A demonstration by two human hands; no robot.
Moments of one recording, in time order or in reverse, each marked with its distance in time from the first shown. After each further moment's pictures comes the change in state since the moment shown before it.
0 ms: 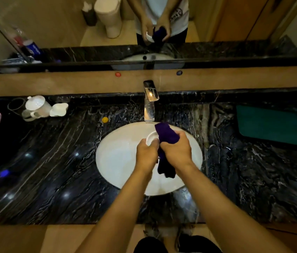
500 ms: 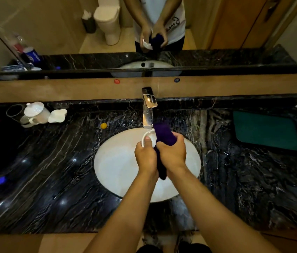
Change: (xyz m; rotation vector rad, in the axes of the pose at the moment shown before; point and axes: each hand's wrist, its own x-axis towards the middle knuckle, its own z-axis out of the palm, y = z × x) left_hand 0.011 0.001 0.017 -0.331 0.106 -0.044; right_hand -0.006 -0.016 0.015 0.207 0.100 -0.007
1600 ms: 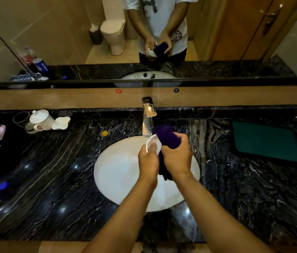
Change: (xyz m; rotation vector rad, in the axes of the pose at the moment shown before) left_hand -0.017 0.014 0.010 0.102 -0.133 0.119; right_hand 0.006 -0.019 -0.020 -0.101 0.006 -0.183
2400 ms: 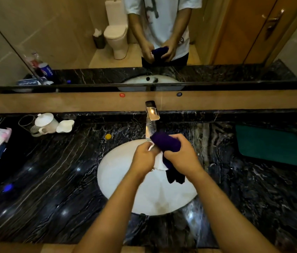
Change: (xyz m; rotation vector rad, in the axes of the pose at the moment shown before) left_hand 0.026 0.024 -0.037 0.369 -0.197 0.047; right_hand 0.017 -0.007 -0.021 -0.202 -0.338 -0.051
